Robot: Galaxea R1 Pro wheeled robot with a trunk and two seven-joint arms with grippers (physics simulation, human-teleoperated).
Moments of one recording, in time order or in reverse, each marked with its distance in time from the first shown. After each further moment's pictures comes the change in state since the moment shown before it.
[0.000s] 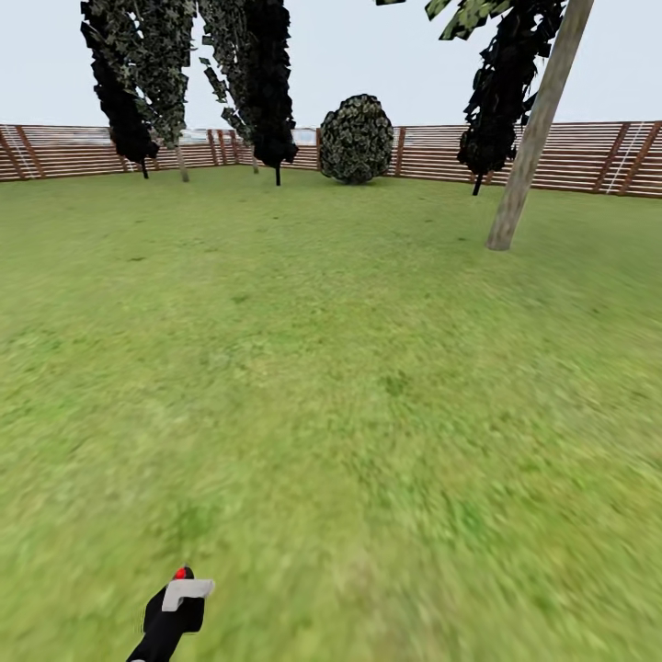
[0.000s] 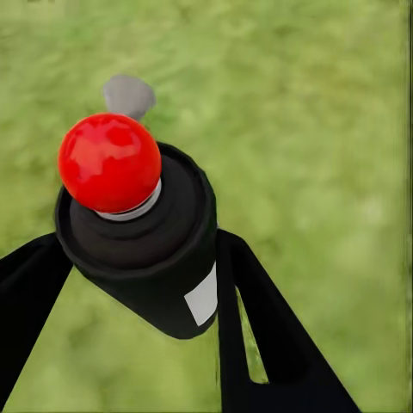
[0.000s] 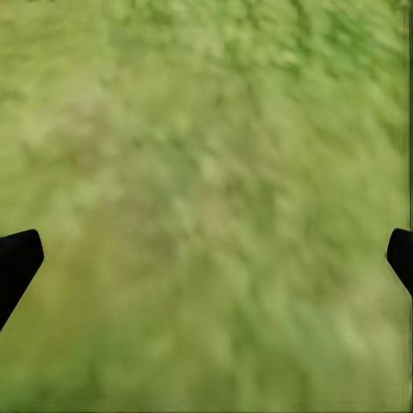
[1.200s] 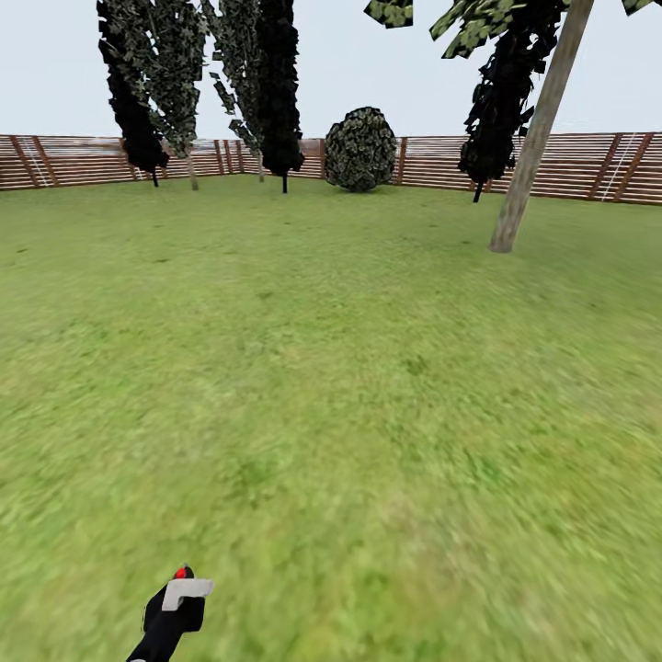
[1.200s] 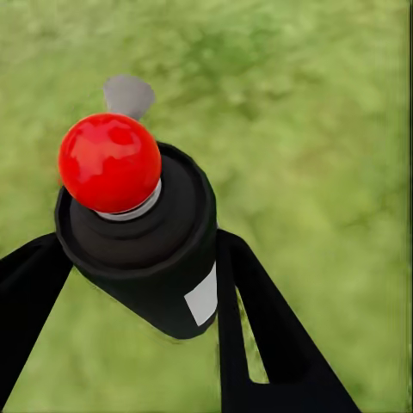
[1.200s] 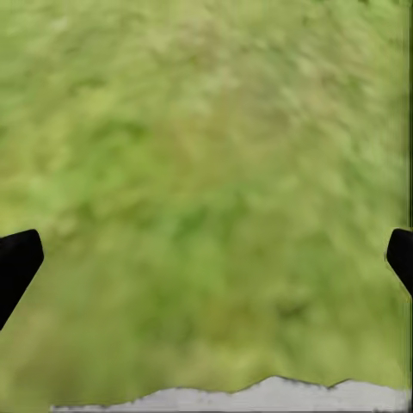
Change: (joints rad) left arm 0.000 0.000 -0.001 -0.001 0.000 0.000 0.000; right arm 0.000 0.000 0.000 0.000 0.000 0.000 0.000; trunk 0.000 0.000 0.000
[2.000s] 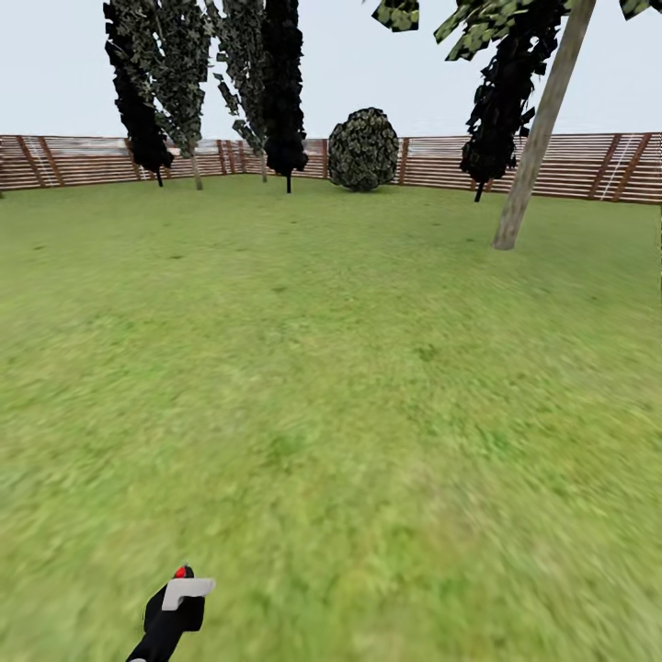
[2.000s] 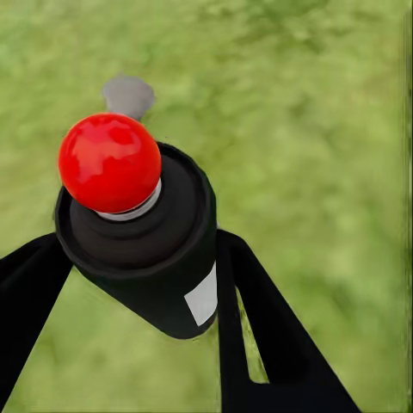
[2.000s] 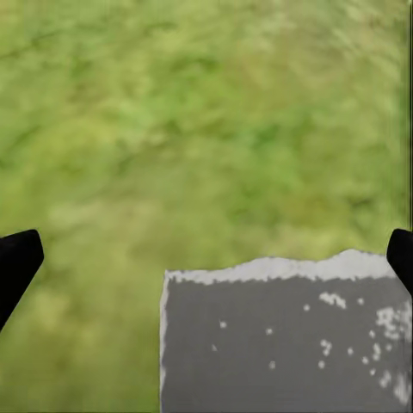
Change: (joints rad) left arm -0.001 0.000 0.000 0.000 0.000 0.000 0.001; right arm 0.000 0.000 0.000 0.000 0.000 0.000 0.000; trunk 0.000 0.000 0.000
